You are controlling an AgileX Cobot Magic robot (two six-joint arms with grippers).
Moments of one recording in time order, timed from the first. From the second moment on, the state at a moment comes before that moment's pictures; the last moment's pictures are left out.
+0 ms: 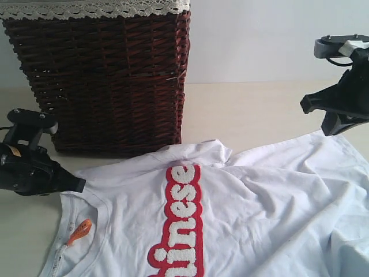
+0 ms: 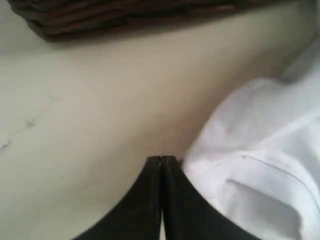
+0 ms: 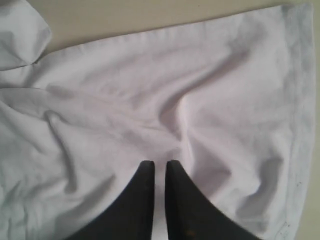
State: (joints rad) left arm -0.32 1.68 -0.66 -0.23 0.09 0.23; right arm 0.07 1.63 -1.15 0.13 0.88 -0.14
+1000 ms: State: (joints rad) left arm -0.58 1.82 -0.72 -0.23 0.13 0.23; right arm 0.07 1.53 -1.11 0.26 0.84 -0.22
